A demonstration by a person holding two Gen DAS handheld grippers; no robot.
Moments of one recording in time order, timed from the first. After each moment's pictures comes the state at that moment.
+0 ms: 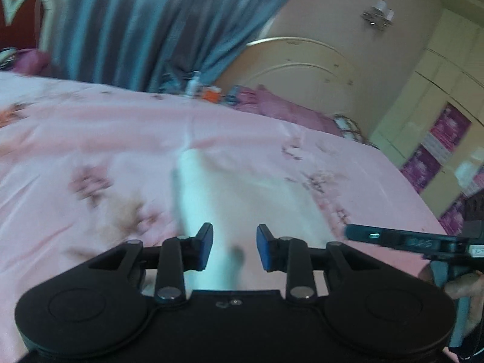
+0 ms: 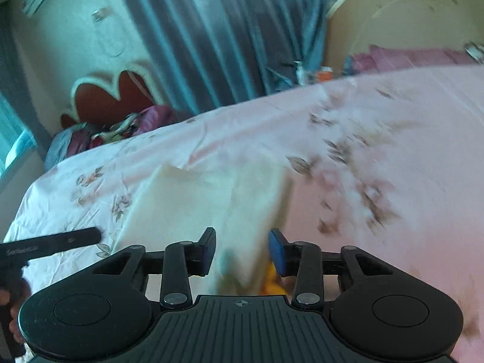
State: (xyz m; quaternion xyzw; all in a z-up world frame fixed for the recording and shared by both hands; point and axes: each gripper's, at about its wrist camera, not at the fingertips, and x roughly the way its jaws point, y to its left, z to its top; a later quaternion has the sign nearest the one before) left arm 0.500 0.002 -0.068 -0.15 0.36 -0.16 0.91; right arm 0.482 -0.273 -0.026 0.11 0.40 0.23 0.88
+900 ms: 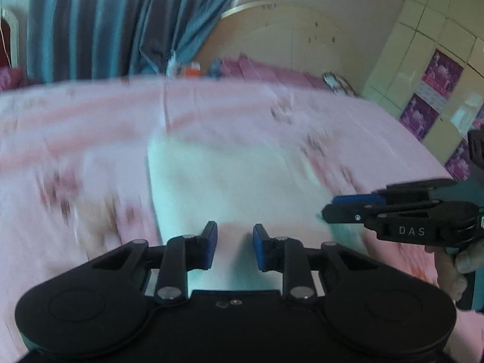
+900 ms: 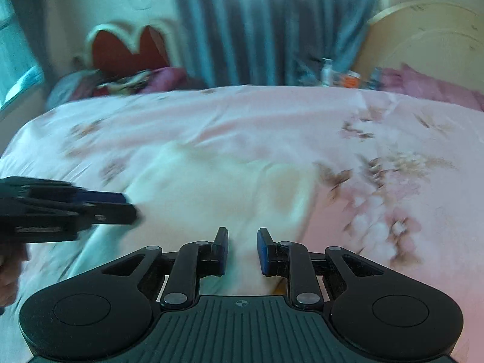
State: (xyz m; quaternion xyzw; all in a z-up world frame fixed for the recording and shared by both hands) left arm 0.497 -0.020 -0.092 -0.06 0.41 -0.18 0.89; right arm 0.478 -0.236 -0.044 -0.01 0.42 0.26 0.87
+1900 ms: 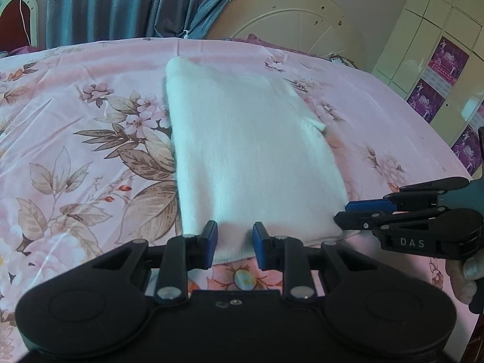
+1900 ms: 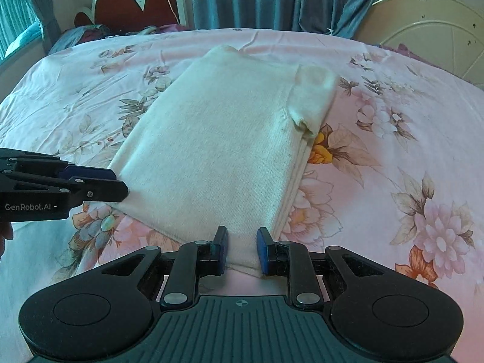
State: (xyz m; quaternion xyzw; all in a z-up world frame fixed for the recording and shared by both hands) left arm 0.379 -0.020 -0.100 -0.06 0.43 -0.16 0.89; right arm 0.350 -0.225 -0.056 -0.05 0.46 0.22 0.86
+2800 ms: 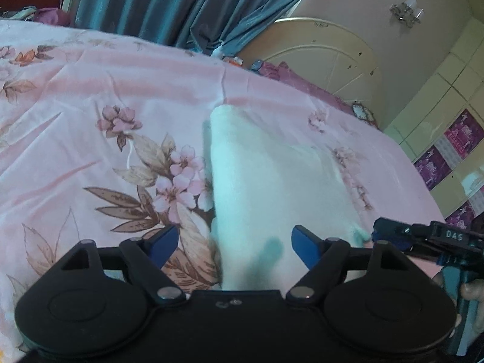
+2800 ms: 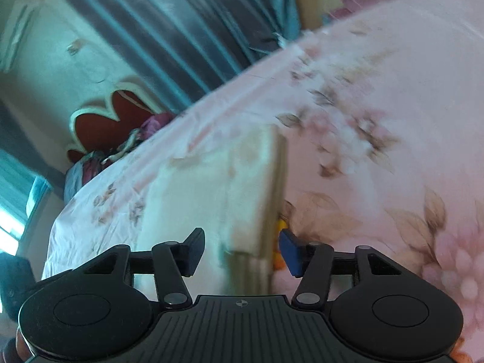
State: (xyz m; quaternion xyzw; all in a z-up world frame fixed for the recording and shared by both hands) left arm 0.473 0.027 -0.099 -0.19 0.42 -0.12 0.88; right arm 0.459 -0.298 -0.046 0.23 0.43 0.21 0.85
